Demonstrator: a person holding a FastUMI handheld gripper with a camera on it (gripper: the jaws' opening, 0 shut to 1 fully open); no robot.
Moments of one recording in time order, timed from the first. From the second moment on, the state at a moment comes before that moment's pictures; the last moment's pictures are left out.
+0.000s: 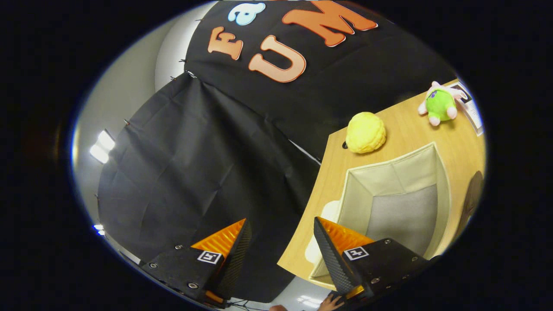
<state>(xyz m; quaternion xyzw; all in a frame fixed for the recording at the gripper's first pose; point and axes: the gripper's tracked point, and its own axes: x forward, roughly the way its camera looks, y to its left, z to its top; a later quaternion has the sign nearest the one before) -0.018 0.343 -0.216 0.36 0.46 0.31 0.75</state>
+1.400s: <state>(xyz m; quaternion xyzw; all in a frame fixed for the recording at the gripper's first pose) -0.082 0.032 -0.405 0.11 0.53 0.07 0.84</state>
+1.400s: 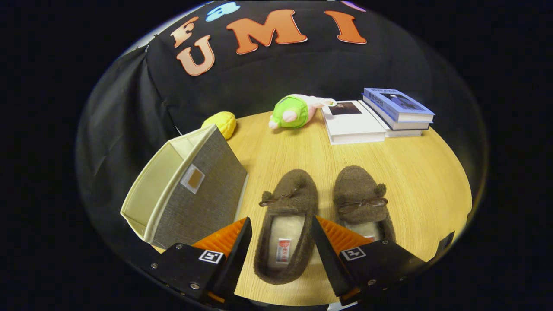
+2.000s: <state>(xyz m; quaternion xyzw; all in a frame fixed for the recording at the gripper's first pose) -0.069 0.021 -0.466 0.04 0.53 0.02 0.85</state>
